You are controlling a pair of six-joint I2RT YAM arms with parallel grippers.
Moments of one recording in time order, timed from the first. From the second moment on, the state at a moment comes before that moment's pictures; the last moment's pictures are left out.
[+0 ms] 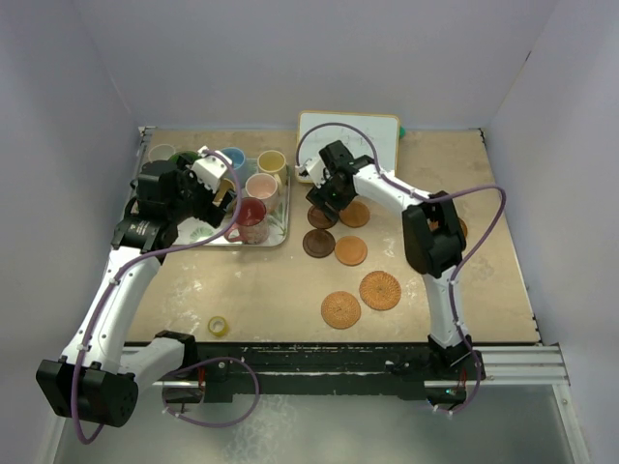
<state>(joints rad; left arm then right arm) -0.16 1.05 1.07 -0.48 0.21 0.45 0.52 2.18 1.76 -0.72 -0.01 -0.40</state>
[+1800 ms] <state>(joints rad) -0.16 1.01 1.04 -0.46 0.21 0.45 0.73 1.98 1.40 -0.66 0.00 -0.50</state>
